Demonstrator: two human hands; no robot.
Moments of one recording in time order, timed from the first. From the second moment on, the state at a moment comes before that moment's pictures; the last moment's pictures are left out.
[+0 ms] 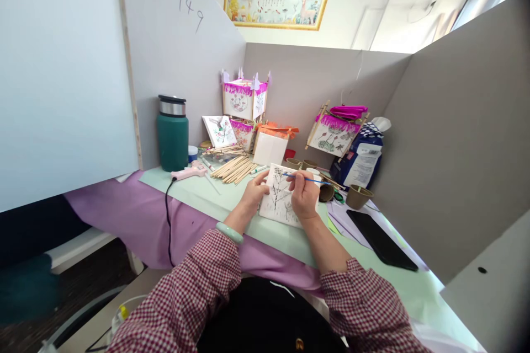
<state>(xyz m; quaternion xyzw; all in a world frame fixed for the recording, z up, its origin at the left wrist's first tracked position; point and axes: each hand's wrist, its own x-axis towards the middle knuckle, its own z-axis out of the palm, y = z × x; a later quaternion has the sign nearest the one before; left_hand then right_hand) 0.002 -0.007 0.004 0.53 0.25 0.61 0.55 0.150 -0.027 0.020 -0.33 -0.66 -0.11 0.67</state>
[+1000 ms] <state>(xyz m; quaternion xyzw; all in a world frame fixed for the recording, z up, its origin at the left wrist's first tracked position) 0.002 -0.011 0.008 0.52 0.25 0.60 0.55 0.147 -0.028 0.019 -0.34 -0.68 -0.12 0.64</state>
